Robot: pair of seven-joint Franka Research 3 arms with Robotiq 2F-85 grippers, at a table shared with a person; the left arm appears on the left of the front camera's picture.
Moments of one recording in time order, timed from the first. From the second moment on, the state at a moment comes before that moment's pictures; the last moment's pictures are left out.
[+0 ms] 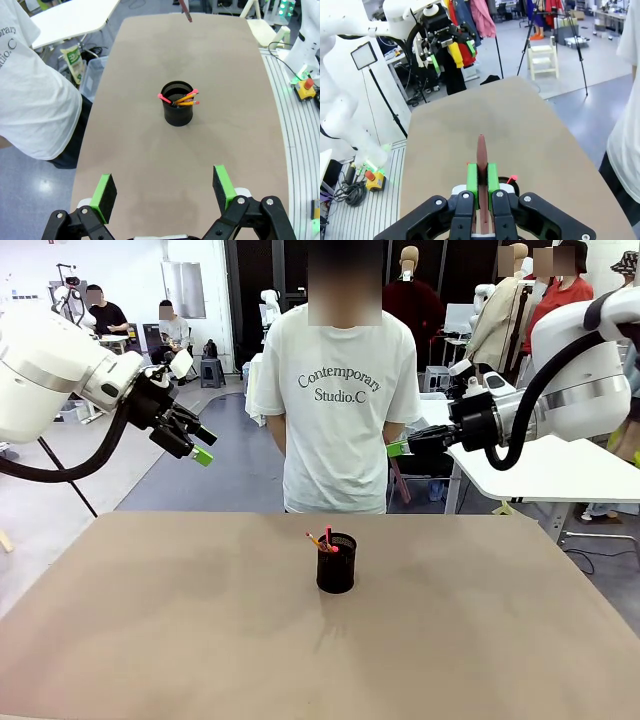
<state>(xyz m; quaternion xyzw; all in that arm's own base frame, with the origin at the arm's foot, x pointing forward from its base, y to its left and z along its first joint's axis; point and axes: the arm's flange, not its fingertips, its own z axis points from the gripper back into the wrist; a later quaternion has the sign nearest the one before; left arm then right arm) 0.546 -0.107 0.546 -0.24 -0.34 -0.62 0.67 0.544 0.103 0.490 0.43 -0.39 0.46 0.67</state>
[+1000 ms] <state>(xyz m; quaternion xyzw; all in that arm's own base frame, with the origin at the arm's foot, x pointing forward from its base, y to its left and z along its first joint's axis) 0.546 -0.107 0.546 -0.24 -0.34 -0.62 0.67 0.555 0.148 0.405 0.49 -0.46 0.51 0.54</state>
